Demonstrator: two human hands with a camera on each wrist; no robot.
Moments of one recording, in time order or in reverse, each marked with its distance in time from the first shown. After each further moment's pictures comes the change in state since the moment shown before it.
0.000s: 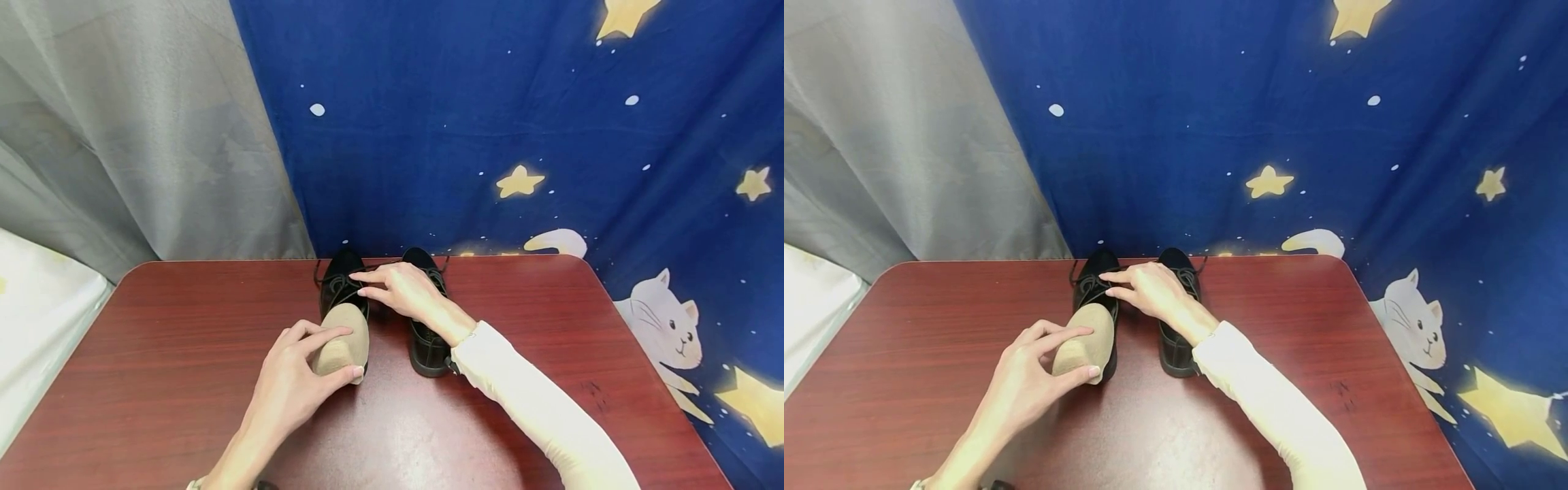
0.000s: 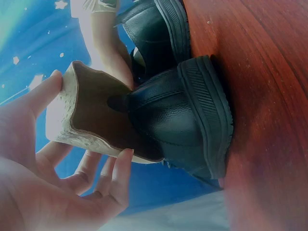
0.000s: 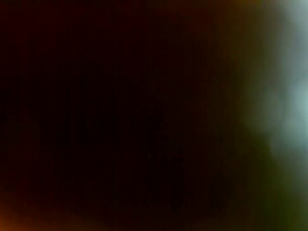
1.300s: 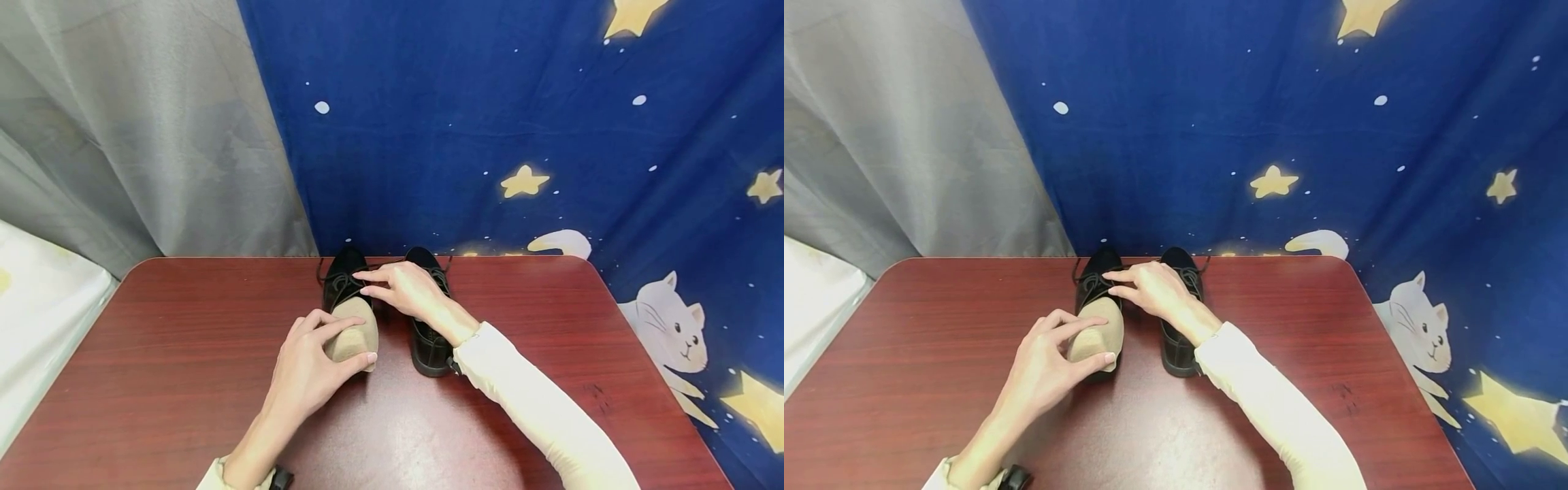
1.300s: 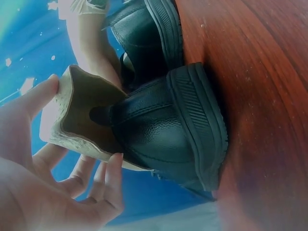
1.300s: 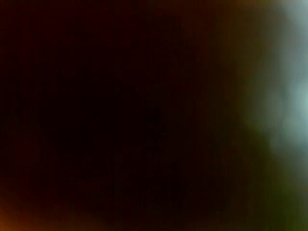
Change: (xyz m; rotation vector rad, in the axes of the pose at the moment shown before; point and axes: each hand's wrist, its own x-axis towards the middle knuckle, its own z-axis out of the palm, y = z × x) left_hand 0.014 0.003 0.017 0.011 0.014 0.001; right_hand 0.000 0.000 0.000 0.049 -0.003 0.027
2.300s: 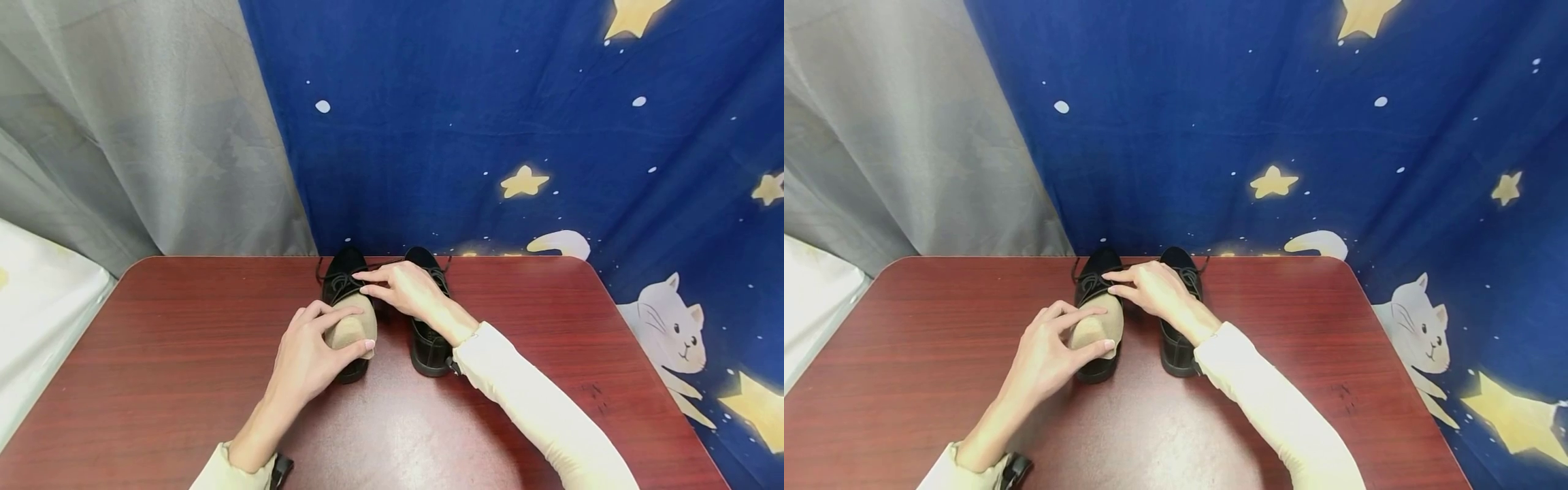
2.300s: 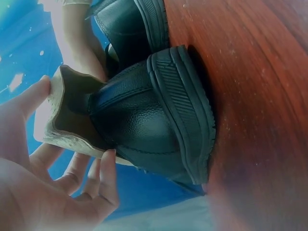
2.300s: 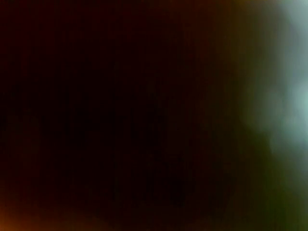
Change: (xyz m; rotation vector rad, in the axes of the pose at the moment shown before) left_hand 0.014 -0.012 0.007 0.005 0.010 0.005; right_hand 0.000 -0.001 -0.001 0.015 -0.020 0.033
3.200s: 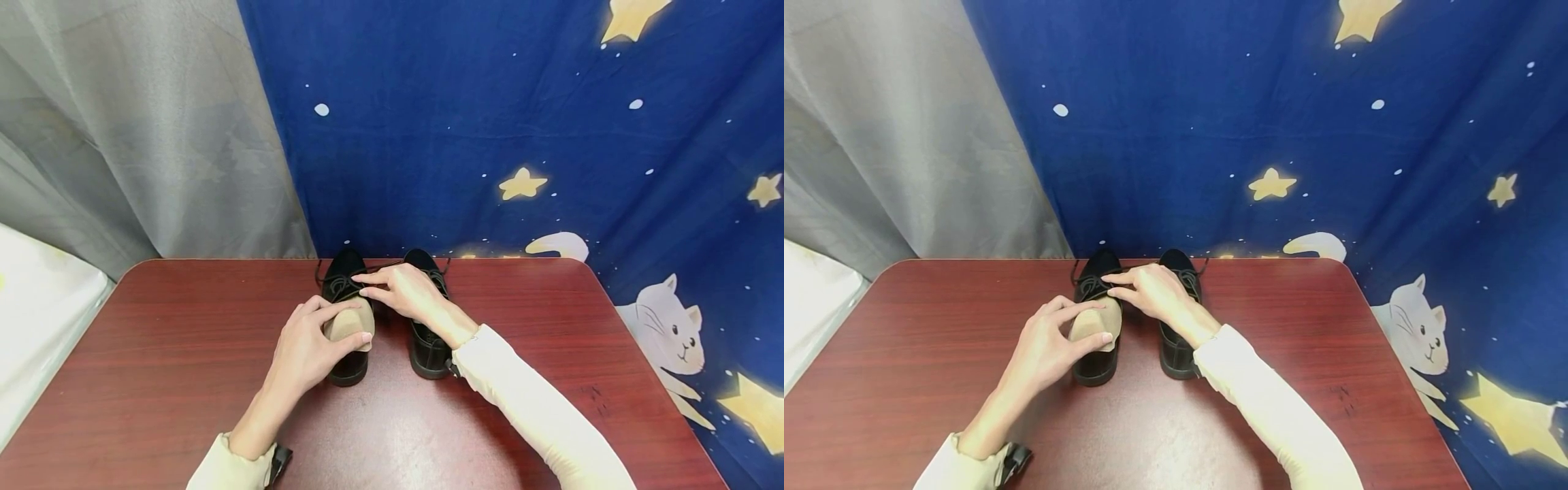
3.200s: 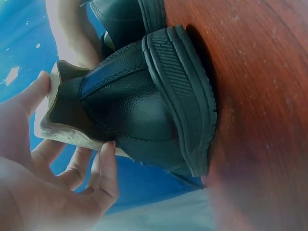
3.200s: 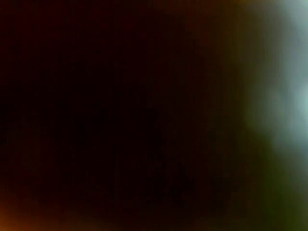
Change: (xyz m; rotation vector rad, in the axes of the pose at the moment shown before) left_hand 0.013 -0.008 -0.001 0.007 -0.049 -0.023; right_hand -0.001 0.000 0.001 0.012 0.006 0.008
